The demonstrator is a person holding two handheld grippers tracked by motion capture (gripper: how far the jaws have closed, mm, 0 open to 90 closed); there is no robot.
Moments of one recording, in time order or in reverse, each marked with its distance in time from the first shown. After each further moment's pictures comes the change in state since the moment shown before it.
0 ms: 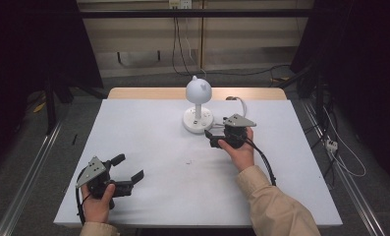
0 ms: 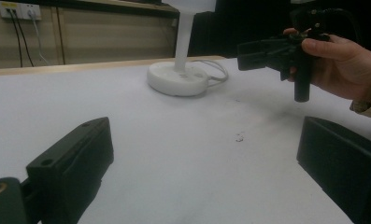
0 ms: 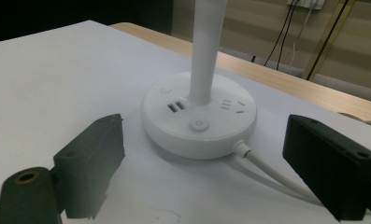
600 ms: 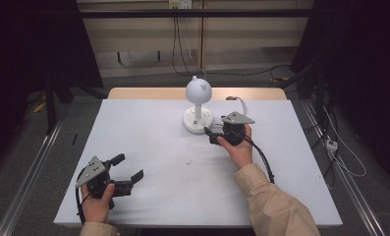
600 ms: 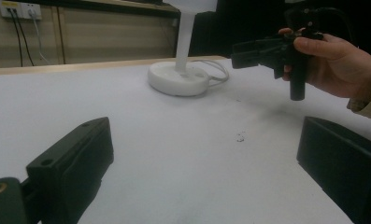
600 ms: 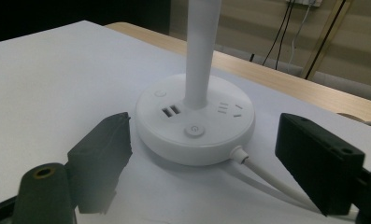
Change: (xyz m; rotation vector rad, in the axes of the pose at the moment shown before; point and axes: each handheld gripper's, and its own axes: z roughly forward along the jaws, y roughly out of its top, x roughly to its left) left arm 0.001 0.000 0.000 -0.001 0.001 -0.003; right arm -0.003 0.003 0.008 0.008 -0.006 0.013
